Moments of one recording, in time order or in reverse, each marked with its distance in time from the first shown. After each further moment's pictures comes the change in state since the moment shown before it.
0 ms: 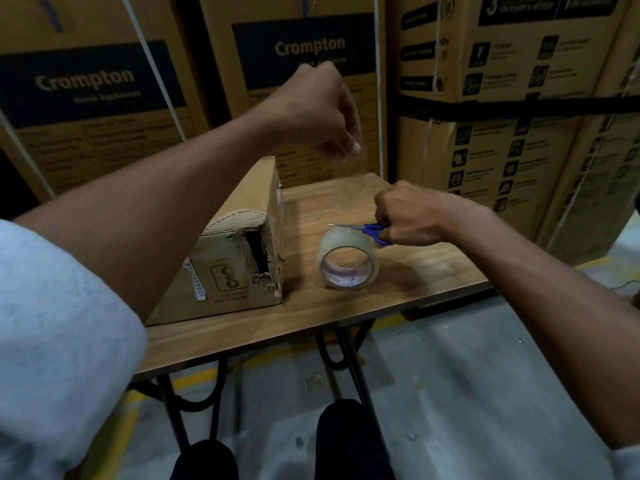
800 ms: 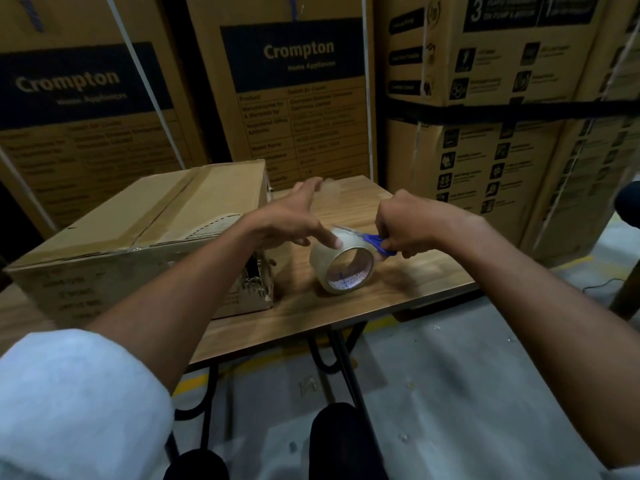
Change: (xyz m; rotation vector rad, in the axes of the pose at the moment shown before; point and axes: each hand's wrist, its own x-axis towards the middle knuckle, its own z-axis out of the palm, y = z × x) left_hand -0.031 -0.066 0.087 -0.455 -0.227 -0.371; right_hand -0.004 0.003 0.006 0.092 -0.092 0.214
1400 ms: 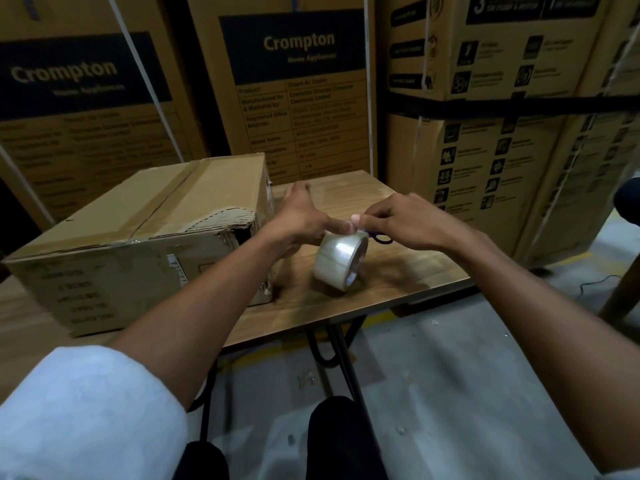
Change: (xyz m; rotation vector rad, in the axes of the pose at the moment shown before) left_hand 0.012 -0.008 0.030 -0.206 0.294 -0.098; right_hand -0.013 0.001 0.015 0.429 0.147 -0.037
